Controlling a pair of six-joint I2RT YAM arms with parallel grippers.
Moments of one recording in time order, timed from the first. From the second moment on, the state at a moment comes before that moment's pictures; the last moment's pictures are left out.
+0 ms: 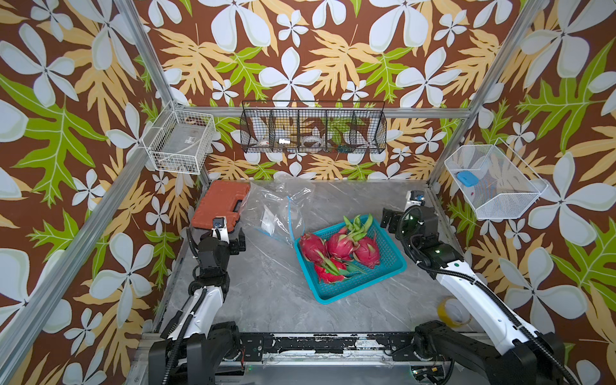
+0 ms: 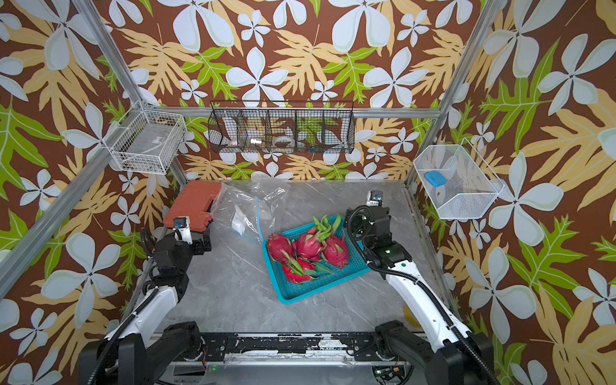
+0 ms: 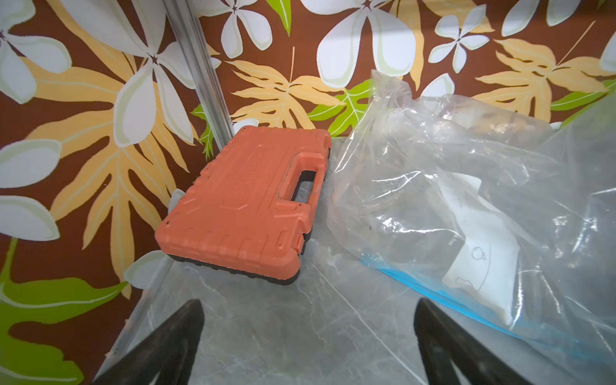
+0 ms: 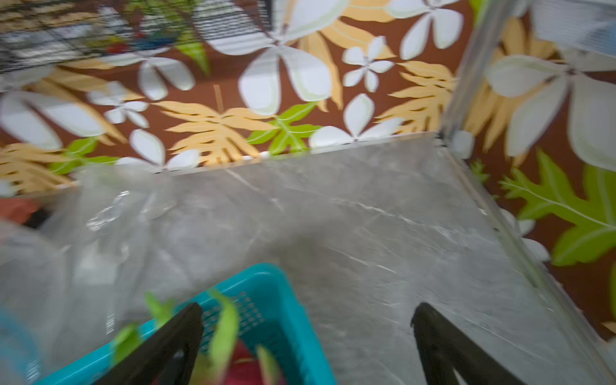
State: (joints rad) left arm 0.17 1.03 0.35 0.40 0.07 0.06; right arm 0.21 1.10 0.80 -0.13 0.33 0.26
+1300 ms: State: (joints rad) left arm -0.03 1.37 0.14 1.21 0.02 -0.09; right arm 0.01 1.46 0.22 1.04 0.24 -0.01
